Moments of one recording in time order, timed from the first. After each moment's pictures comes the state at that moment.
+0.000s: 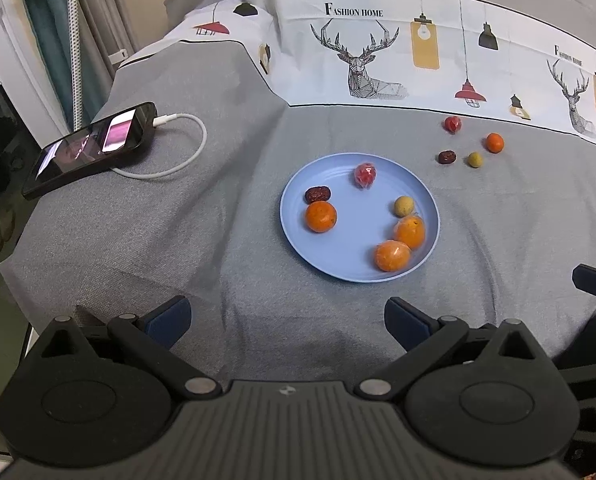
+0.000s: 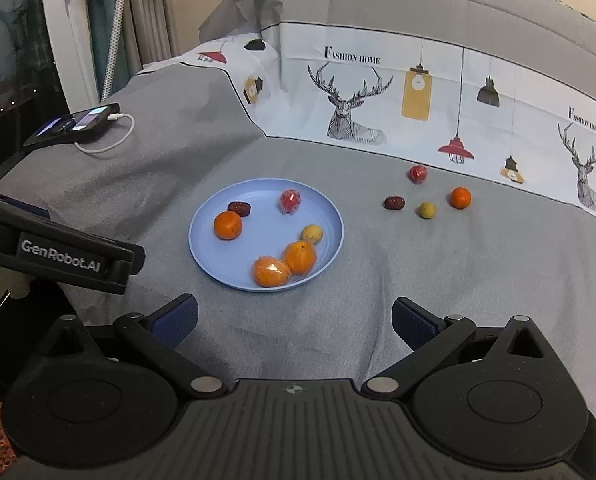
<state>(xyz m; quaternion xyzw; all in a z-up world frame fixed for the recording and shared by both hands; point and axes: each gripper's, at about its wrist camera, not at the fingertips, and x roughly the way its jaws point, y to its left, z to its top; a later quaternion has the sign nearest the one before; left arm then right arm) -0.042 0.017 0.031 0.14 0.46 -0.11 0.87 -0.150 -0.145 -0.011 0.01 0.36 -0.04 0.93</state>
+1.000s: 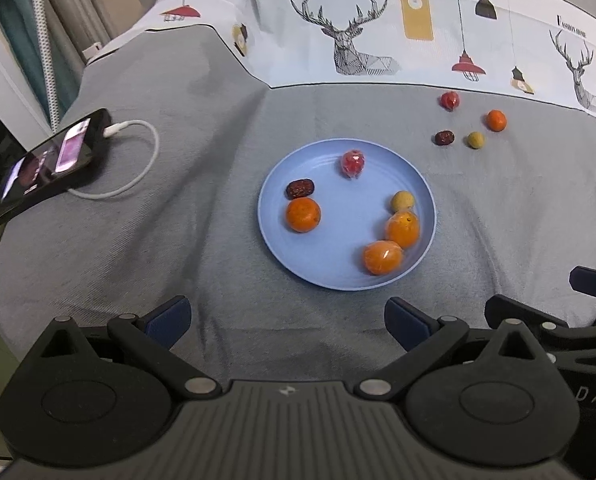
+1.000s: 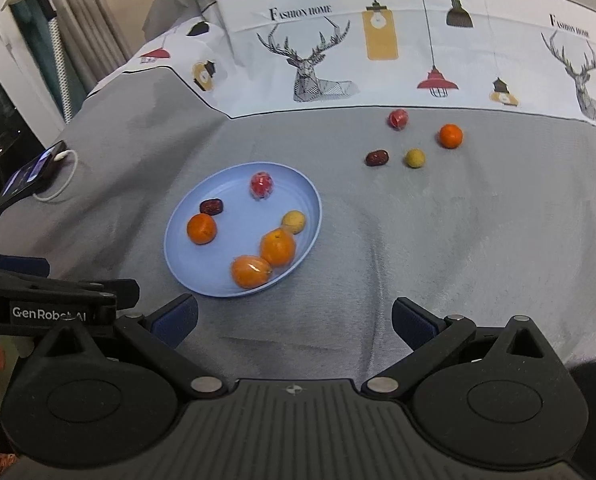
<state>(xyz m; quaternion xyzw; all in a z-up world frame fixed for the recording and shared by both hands) -0.011 -0.021 0.016 0.17 0.49 -0.12 0.85 -0.114 -0.199 -0.024 0.14 0.40 -0.05 0.90</state>
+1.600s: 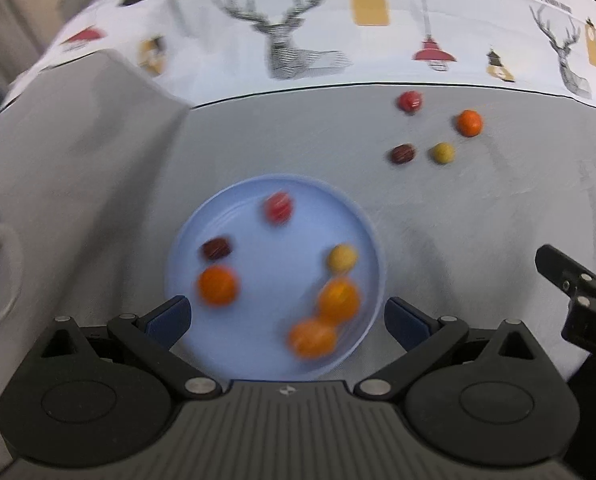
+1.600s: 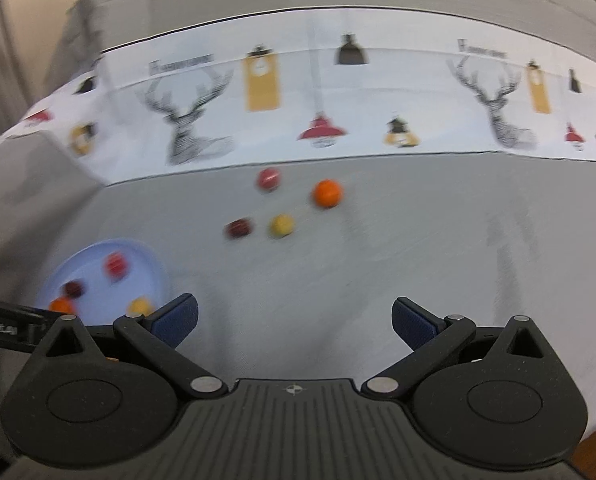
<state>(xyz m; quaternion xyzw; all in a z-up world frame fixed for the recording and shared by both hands) 0.063 -0.125 -0.015 0.20 0.51 -0.17 0.82 -0.080 -0.314 -0.047 0.10 0.33 -0.20 0.92</state>
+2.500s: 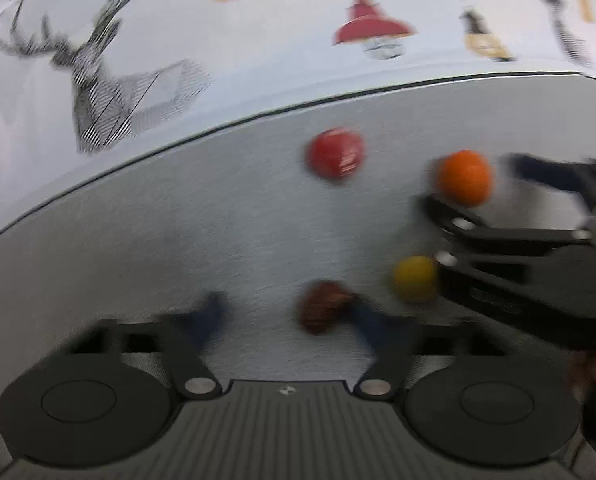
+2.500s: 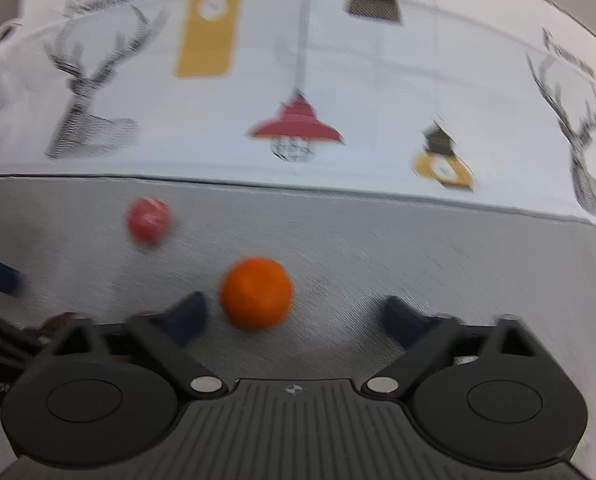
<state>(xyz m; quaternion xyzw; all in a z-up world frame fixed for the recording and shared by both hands) 0.205 -0.289 -0.134 0.25 0.53 -0.27 0.76 0.109 -0.416 -0.139 0.02 0.35 -0.14 0.93</state>
